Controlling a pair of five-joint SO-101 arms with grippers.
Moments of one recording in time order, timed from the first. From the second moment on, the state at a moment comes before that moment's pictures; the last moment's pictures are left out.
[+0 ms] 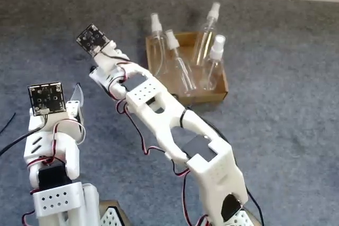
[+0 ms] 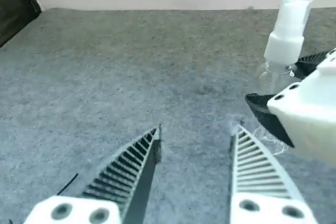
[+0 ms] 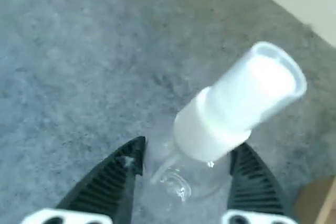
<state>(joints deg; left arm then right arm) -21.6 -82.4 77.9 34.8 -2.8 -44.9 27.8 -10.8 22.9 13.3</state>
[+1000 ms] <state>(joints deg) -21.6 -82.4 77.9 34.8 -2.8 -44.9 27.8 -36.5 54.5 15.3</state>
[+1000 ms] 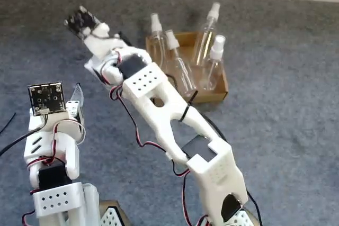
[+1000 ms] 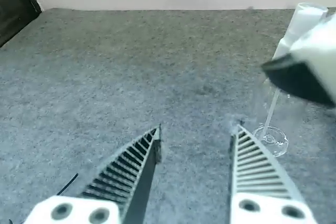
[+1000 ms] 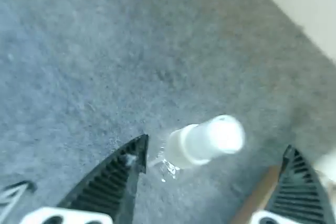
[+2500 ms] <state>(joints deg) -21.6 -82.4 77.9 34.8 -2.8 -27.5 29.9 -22.4 41.2 12.6</state>
